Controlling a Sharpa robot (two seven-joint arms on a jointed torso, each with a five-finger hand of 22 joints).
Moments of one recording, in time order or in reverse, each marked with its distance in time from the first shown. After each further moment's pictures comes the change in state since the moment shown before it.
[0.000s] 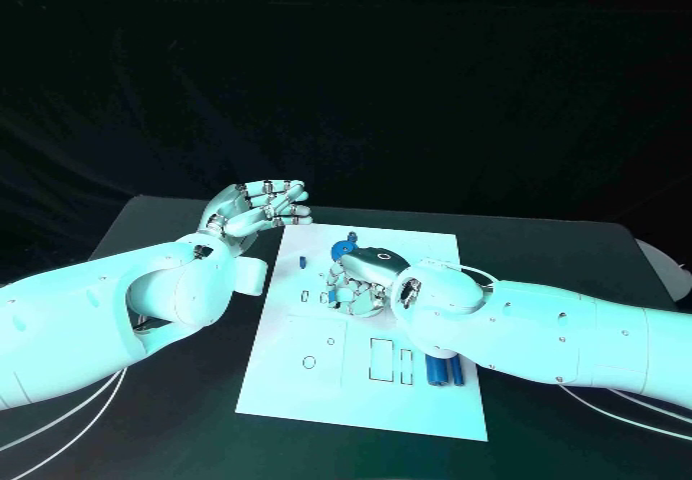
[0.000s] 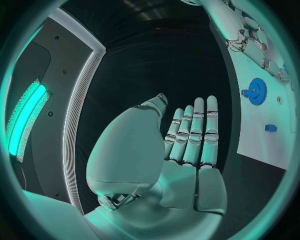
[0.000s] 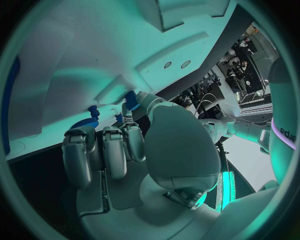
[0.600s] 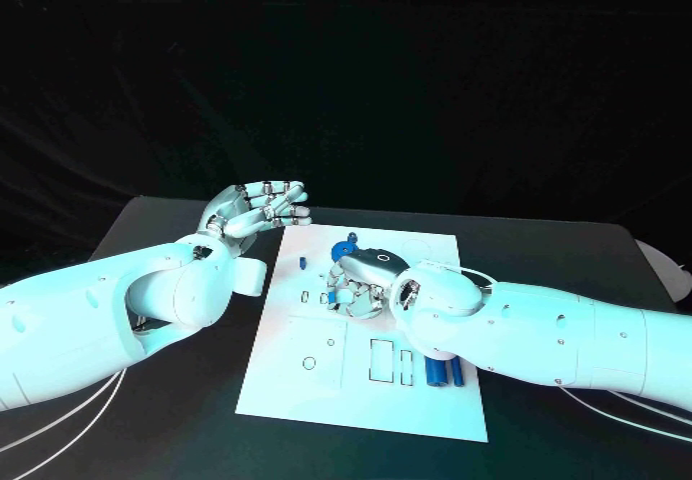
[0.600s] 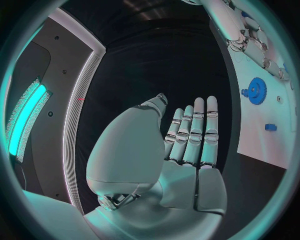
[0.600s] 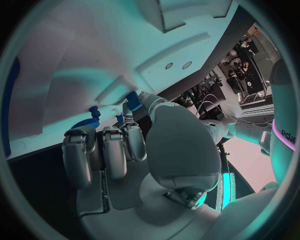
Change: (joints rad) left arm 0.000 -0.002 0.000 0.000 0.000 0.000 -0.001; left_hand 0.000 0.000 0.000 0.000 0.000 0.000 0.000 0.000 0.000 0.000 0.000 0.000 0.000 0.000 0.000 0.000 0.002 0.000 -0.007 0.000 0.000 0.001; right arm -0.003 0.003 0.000 0.000 -0.012 -0.001 -0.017; right_hand -0.021 -0.013 -0.007 0.012 -0.005 -0.003 -0.004 0.000 -0.001 -0.005 0.005 -0.012 0.000 0.000 0.000 0.000 0.000 0.000 0.000 0.000 0.000 0.000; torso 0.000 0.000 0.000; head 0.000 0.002
